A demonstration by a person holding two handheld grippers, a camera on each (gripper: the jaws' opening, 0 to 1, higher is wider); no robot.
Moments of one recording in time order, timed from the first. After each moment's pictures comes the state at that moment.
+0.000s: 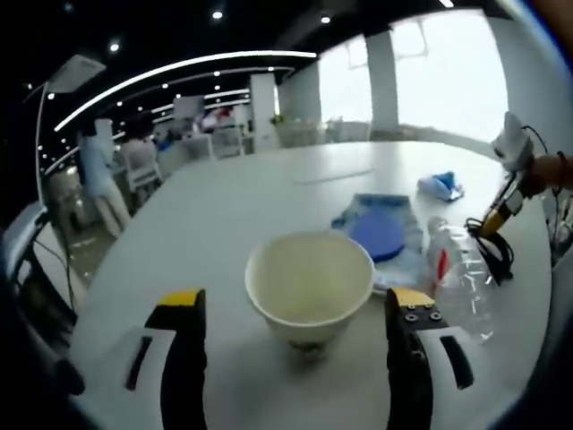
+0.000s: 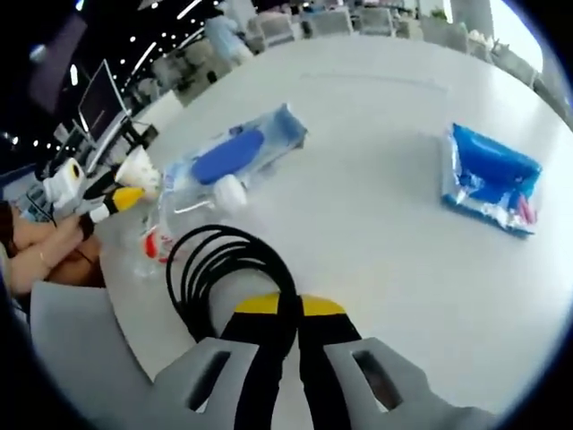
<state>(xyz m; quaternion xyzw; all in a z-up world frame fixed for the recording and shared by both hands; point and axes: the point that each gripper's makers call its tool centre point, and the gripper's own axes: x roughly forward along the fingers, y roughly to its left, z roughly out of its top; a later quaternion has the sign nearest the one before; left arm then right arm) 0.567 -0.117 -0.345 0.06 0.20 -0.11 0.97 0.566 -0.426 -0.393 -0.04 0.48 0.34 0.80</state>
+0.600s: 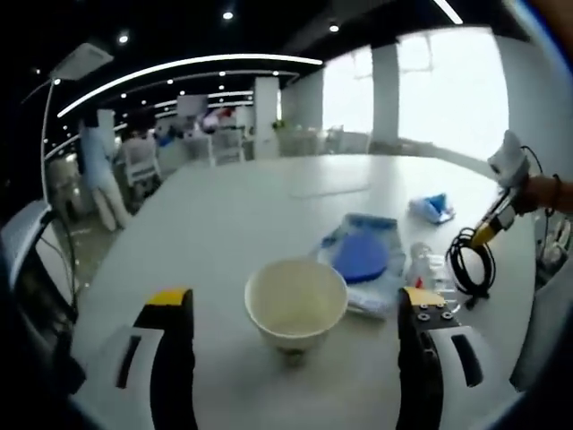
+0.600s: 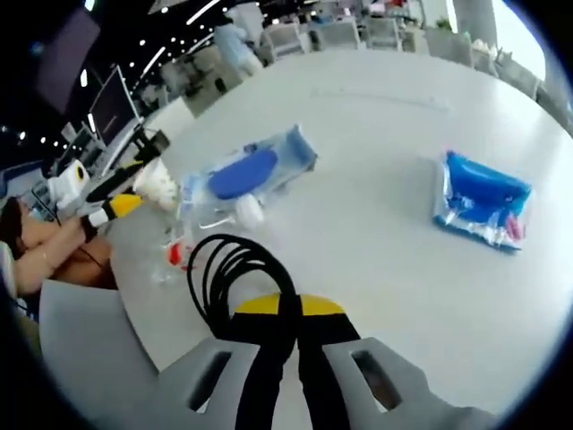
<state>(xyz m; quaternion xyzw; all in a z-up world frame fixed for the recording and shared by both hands) 0.555 -0.124 -0.313 0.02 0.20 -0.12 0.97 0.565 -0.425 -0.362 -0.04 0.46 0.36 0.81</state>
